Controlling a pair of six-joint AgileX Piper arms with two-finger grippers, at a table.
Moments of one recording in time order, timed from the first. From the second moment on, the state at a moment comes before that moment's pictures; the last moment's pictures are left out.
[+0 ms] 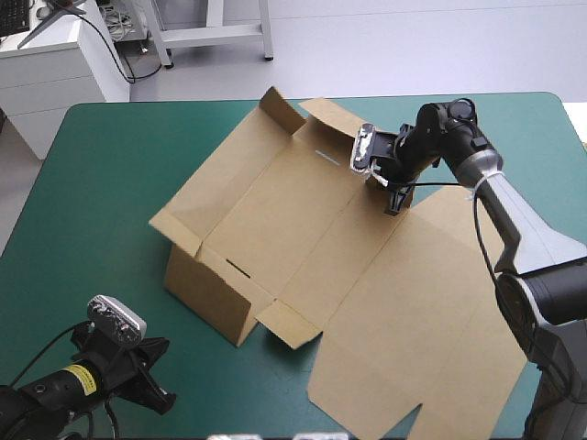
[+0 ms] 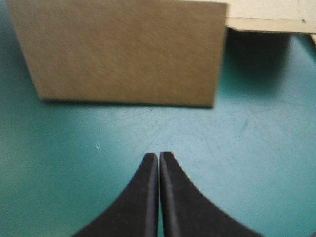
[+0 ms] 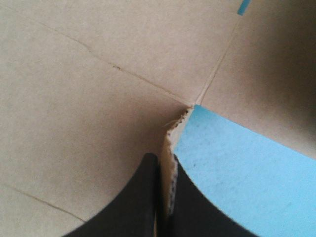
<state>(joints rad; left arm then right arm) -0.47 0.50 -0.51 -0.10 0.86 0.19 0.25 1.92 -1.81 0.19 1.10 -1.17</state>
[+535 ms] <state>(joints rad) -0.47 0.50 -0.51 -0.11 0.85 0.19 0.51 2.00 -1.81 0.22 0.87 -1.49</state>
